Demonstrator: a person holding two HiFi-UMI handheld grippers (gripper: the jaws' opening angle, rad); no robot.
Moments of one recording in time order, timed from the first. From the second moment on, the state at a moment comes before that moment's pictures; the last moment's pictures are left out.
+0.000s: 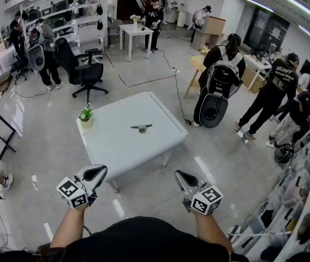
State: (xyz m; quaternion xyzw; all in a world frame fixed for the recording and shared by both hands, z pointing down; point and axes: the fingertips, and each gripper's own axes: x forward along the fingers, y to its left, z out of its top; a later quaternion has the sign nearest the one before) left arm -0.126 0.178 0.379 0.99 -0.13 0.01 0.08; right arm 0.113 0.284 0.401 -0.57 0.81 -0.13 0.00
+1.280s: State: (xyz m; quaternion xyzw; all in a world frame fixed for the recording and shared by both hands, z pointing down) left arm -0.066 0.168 0.393 0.99 -0.15 0.03 0.08; right arm 0.181 0.245 0.419 -0.54 0.83 -0.16 0.05
